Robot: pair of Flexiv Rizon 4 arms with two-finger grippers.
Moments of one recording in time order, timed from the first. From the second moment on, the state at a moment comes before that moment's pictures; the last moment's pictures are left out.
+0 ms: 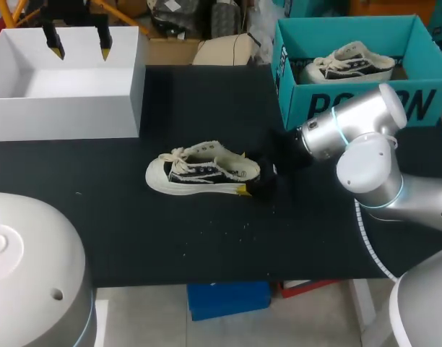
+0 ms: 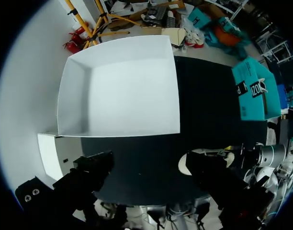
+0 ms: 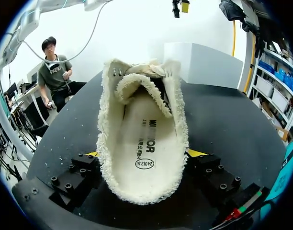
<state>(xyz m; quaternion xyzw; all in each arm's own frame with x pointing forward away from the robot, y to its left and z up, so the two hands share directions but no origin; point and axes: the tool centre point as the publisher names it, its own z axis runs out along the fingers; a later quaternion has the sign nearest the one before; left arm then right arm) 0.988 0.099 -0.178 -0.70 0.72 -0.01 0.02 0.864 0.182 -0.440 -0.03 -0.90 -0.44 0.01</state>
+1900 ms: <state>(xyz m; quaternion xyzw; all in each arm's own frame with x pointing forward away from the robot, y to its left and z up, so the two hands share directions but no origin) 0.833 -0.116 -0.267 -0.68 0.72 0.09 0.05 0.864 0.183 -0.441 -0.03 -0.90 -0.44 0.01</state>
